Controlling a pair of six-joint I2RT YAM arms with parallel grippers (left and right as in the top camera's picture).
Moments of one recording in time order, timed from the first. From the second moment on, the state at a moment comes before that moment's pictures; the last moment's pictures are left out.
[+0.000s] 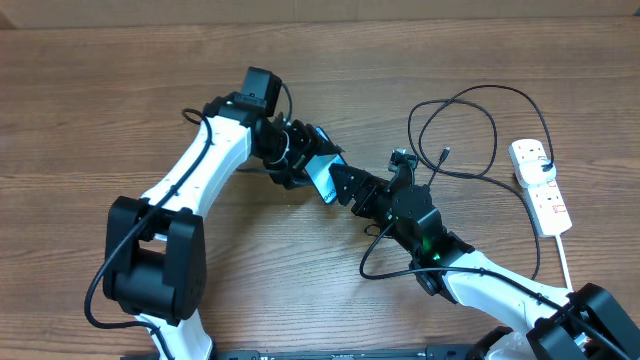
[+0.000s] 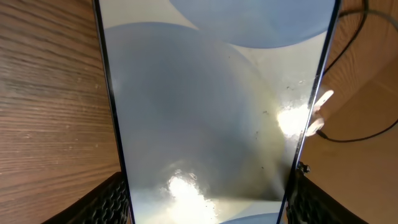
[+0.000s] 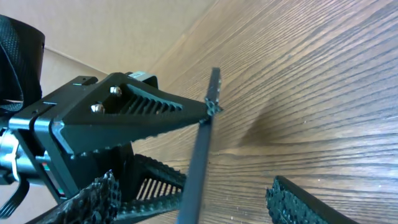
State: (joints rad) left arm -0.30 1.91 1.43 -0.84 0.67 -0.97; right arm 0.62 1.43 0.46 0.64 -0.03 1.00
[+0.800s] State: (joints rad) left arm -0.35 1.91 1.43 -0.81 0.67 -1.02; right arm 0.62 1.49 0.46 0.66 -0.03 1.04
